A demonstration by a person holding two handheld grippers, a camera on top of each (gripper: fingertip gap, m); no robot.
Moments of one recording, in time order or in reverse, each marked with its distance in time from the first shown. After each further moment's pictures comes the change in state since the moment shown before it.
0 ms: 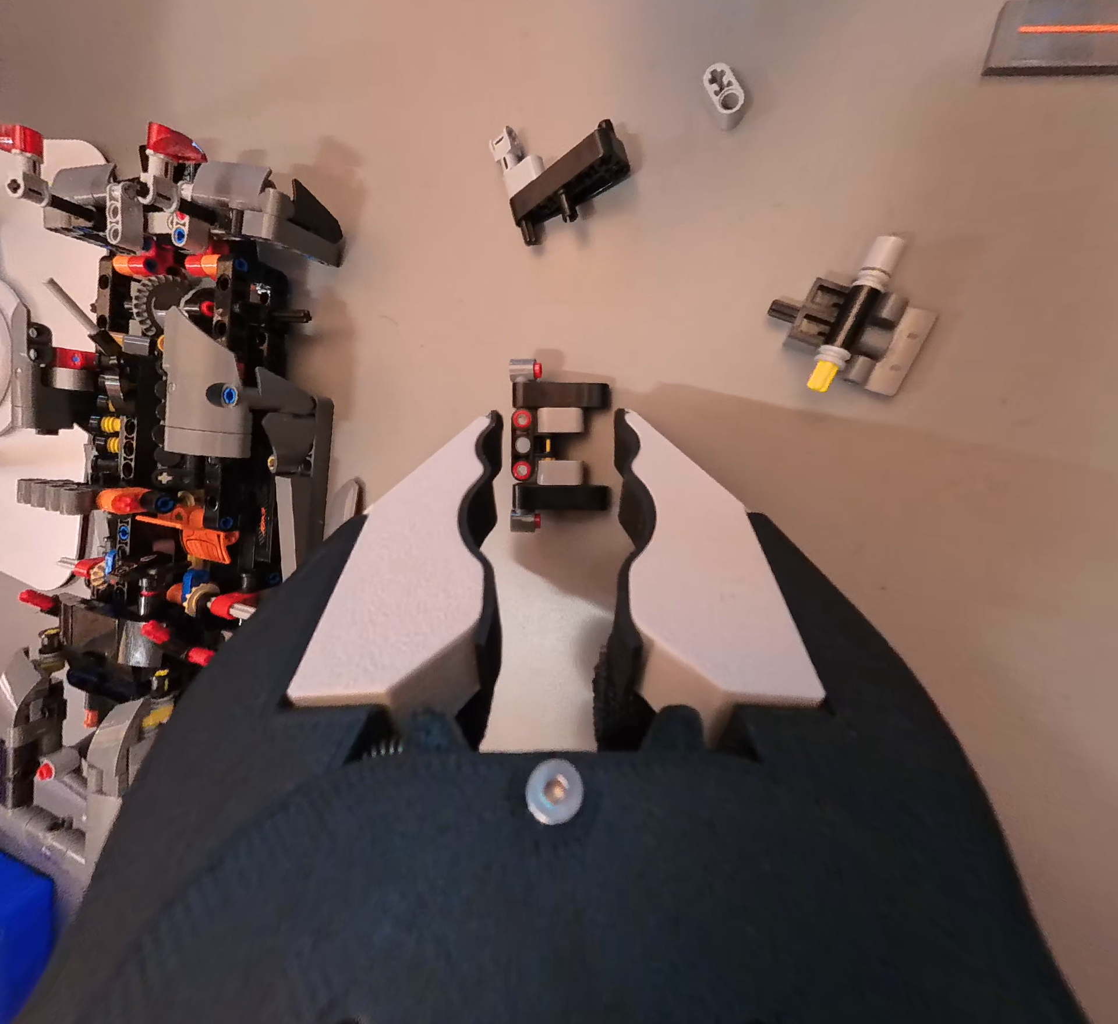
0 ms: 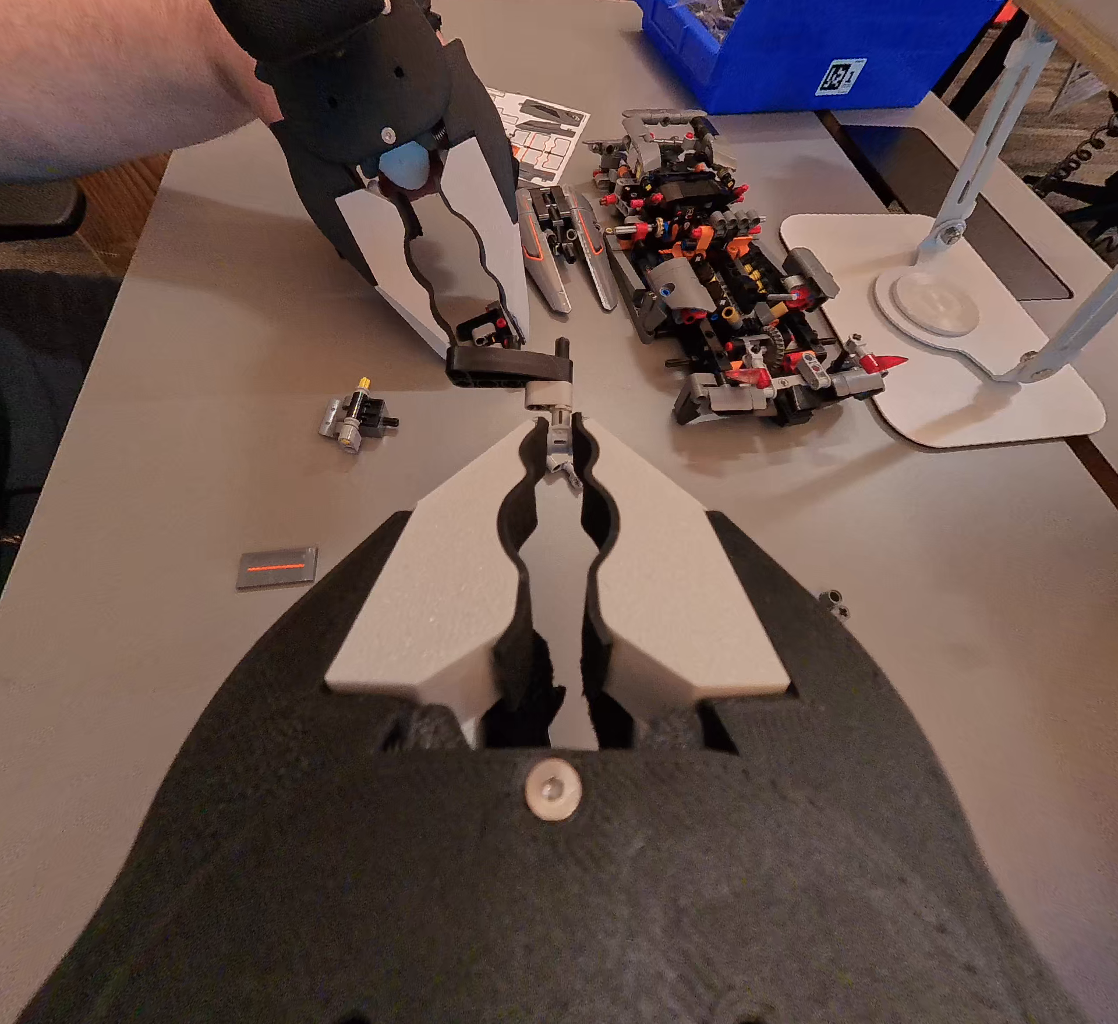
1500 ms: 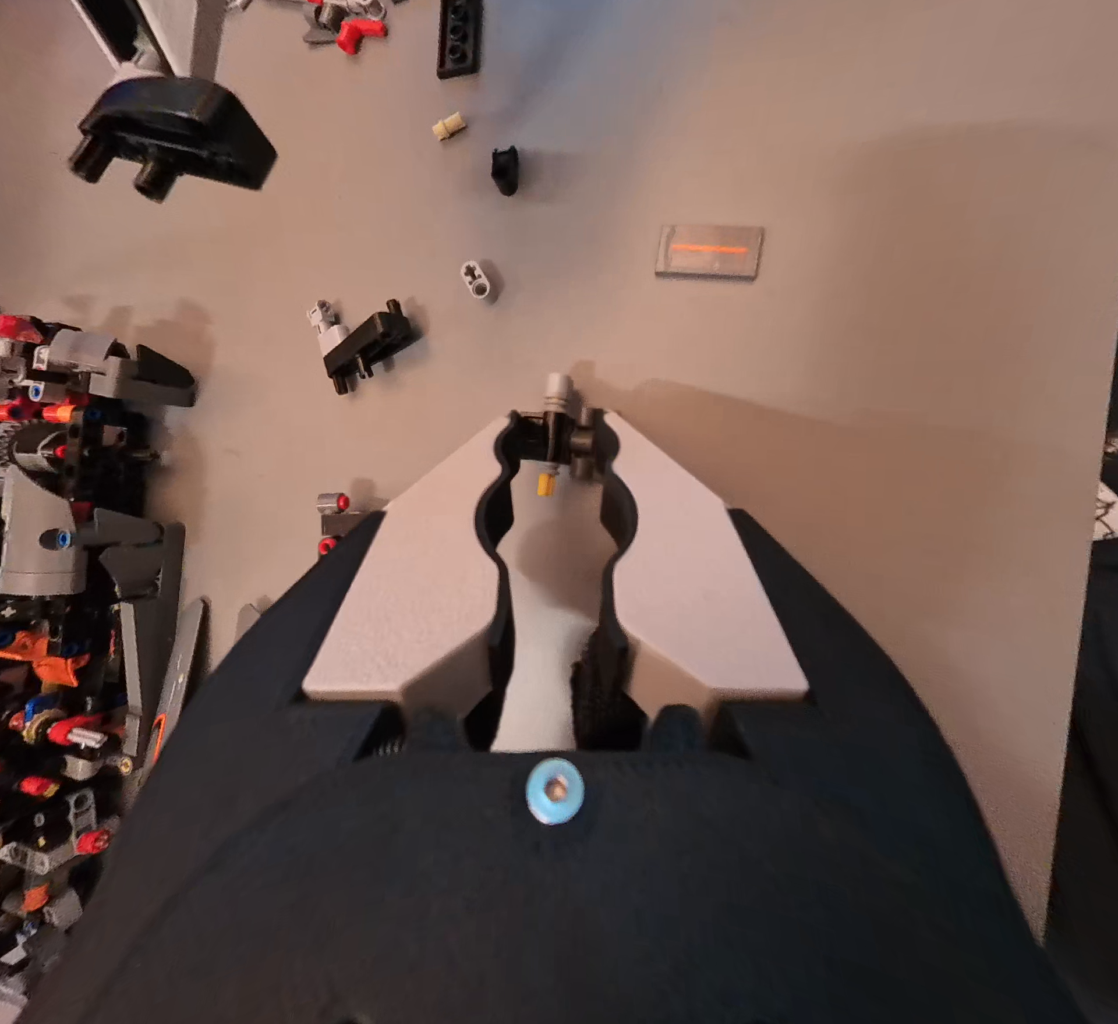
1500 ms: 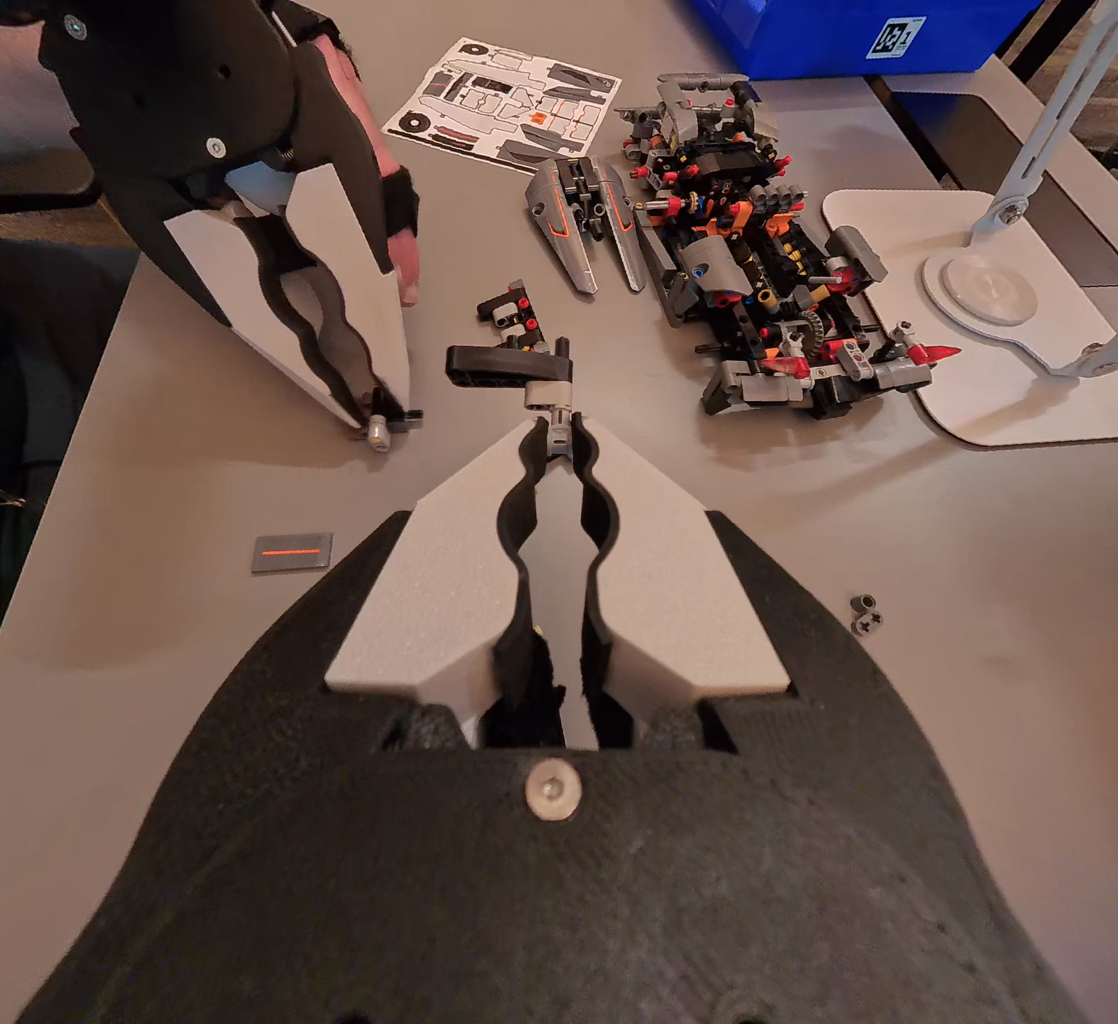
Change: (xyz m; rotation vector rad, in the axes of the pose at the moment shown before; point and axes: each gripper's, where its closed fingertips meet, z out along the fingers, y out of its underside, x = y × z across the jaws) left arm 0.074 -0.049 -0.006 0.105 0.072 0.014; right arm -0.009 0.008 0.007 -0.041 -0.044 -0.004
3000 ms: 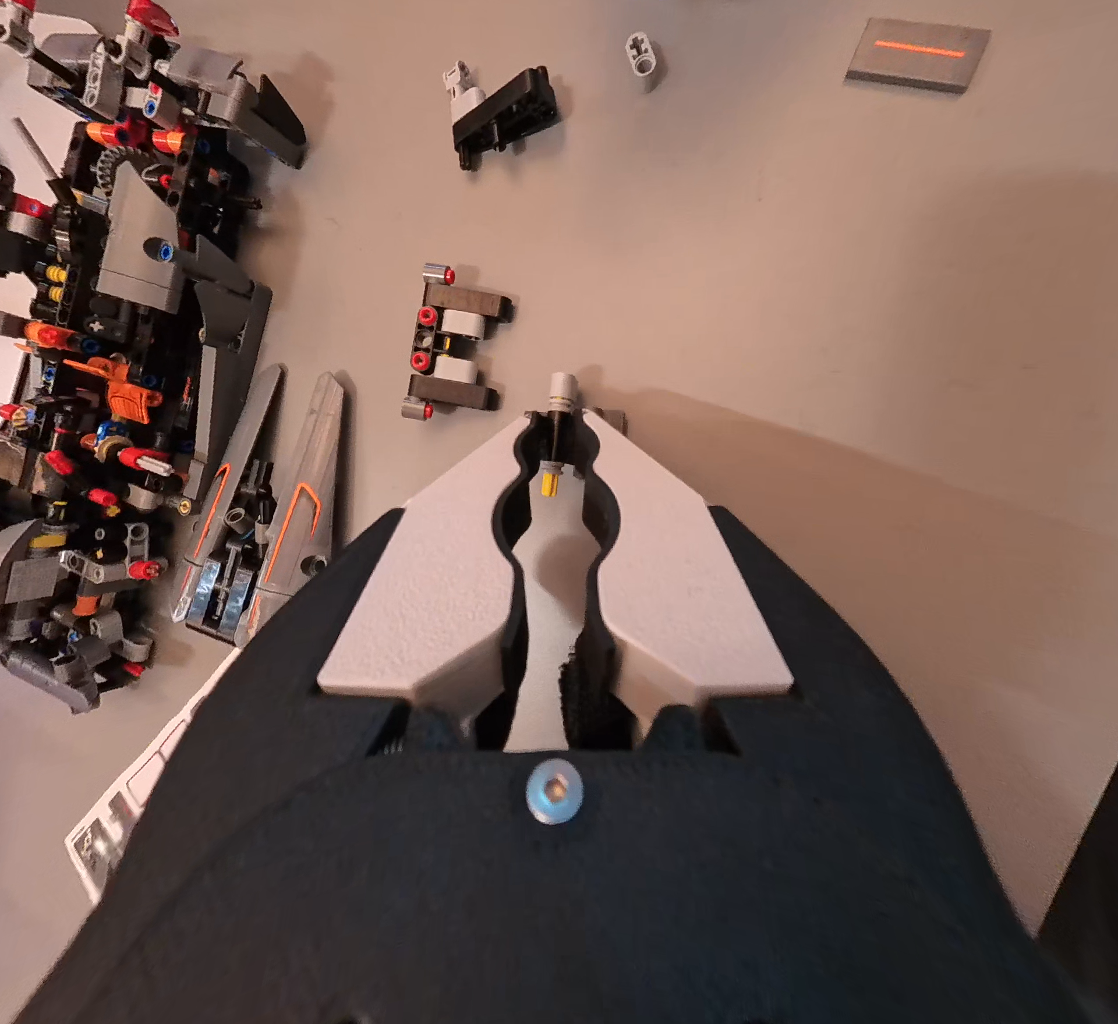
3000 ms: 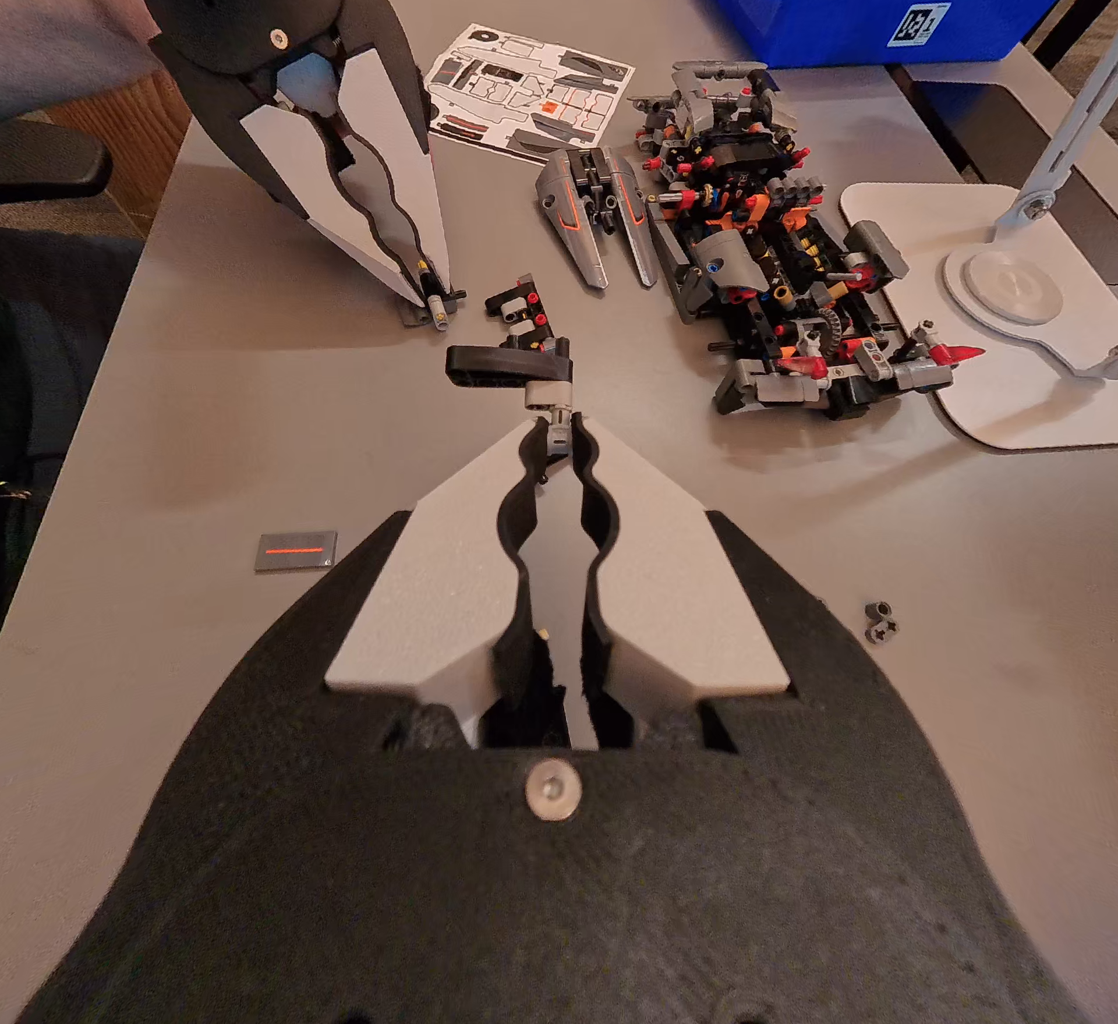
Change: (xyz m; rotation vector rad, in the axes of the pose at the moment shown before) left arm -0.032 0.062 -0.035 -0.082 -0.140 -0.162; right arm -0.004 0.002 0.005 -0.014 -0.015 -0.003
